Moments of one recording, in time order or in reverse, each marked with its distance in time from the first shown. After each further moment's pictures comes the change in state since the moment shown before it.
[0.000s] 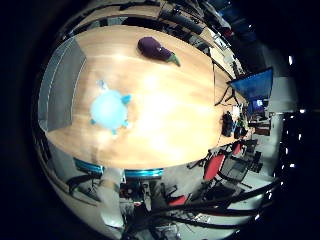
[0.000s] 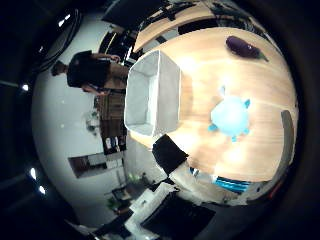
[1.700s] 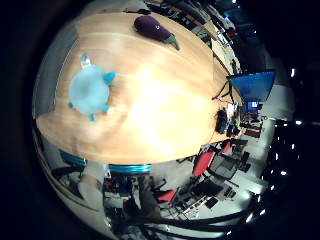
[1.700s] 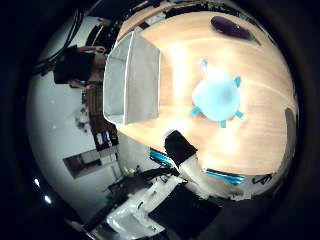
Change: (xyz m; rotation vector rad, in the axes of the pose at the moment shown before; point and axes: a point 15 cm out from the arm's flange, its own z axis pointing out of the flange) arm 0.028 0.020 0.074 -0.133 0.102 -0.027
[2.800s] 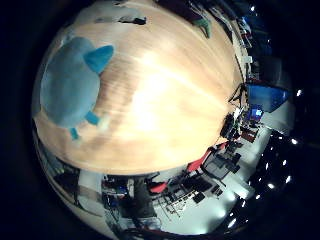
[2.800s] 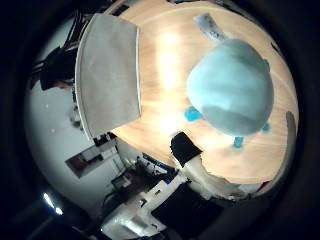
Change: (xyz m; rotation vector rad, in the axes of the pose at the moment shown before) arm 0.002 -0.030 0.092 -0.192 0.006 -0.001
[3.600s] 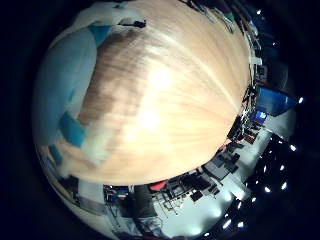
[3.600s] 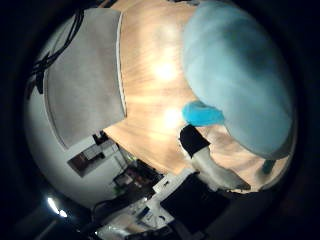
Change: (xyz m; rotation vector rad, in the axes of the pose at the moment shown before) arm -0.005 -0.015 0.056 -0.015 -0.004 0.013
